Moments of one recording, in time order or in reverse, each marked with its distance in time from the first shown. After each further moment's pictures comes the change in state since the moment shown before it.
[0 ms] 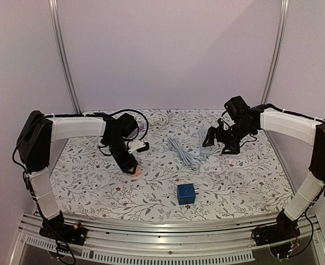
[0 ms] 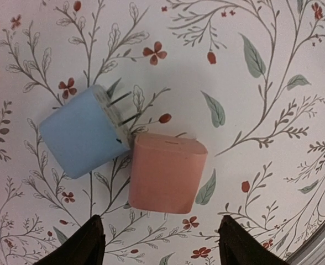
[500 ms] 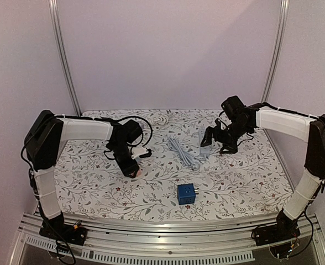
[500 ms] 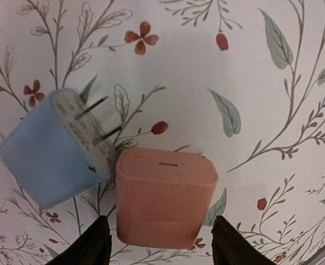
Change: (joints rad) left arm -0.024 0.082 0.000 0.016 -0.033 0.019; right arm 0.000 0.061 0.051 -0.013 -0.006 -0.008
